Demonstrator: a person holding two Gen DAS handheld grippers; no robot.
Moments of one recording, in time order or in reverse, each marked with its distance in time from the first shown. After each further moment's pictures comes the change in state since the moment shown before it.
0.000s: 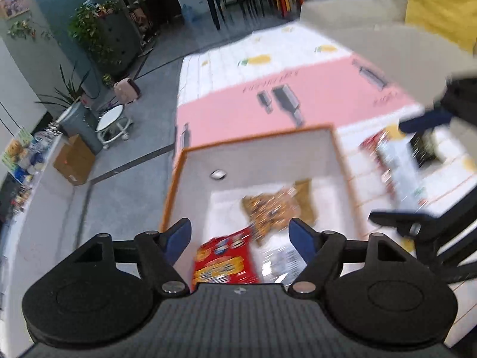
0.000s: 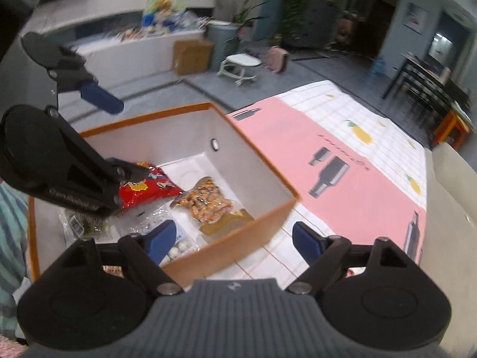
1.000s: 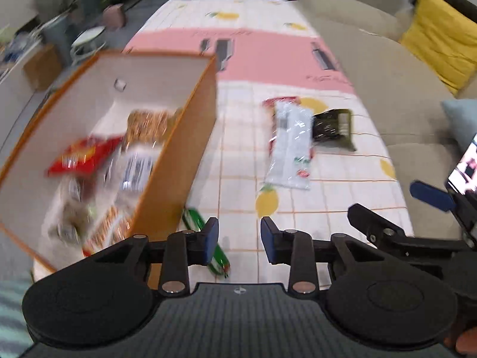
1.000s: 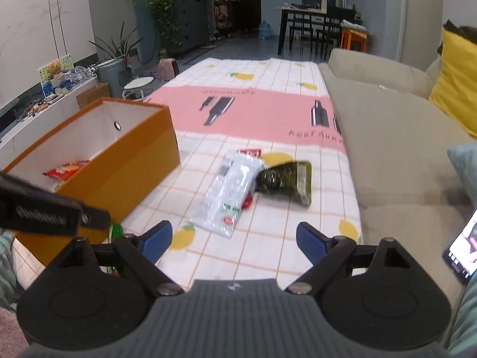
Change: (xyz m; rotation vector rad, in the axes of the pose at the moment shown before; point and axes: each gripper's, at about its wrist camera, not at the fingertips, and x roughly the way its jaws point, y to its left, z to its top) left arm -0.007 -0.126 -0.048 -0.342 0.166 -0.151; right arm -0.070 -0.048 -0.169 0.493 -0.039 -0.193
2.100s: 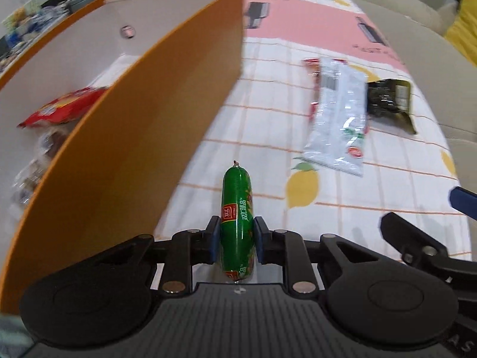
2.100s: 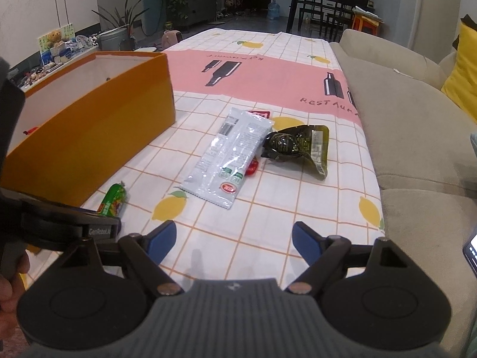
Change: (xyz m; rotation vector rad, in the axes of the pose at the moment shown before) left arm 0.082 -0.005 -0.019 -0.052 0.041 0.090; right arm 0.052 0.002 -0.025 -0.067 0.084 -0.016
